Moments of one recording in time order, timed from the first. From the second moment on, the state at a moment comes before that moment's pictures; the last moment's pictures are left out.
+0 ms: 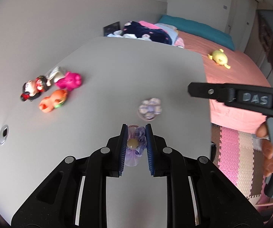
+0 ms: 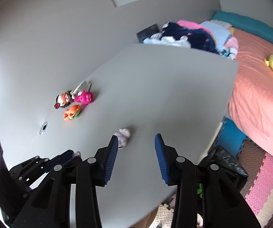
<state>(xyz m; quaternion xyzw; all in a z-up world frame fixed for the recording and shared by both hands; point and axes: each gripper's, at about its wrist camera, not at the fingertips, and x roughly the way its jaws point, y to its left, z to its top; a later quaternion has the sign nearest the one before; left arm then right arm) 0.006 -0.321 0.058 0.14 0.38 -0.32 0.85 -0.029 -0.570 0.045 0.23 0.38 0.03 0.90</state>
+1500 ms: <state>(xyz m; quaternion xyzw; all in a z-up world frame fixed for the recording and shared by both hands) -0.027 -0.386 0.051 0.19 0.38 -0.38 0.82 -0.050 -0.617 0.034 0.23 0.37 -0.02 0.90</state>
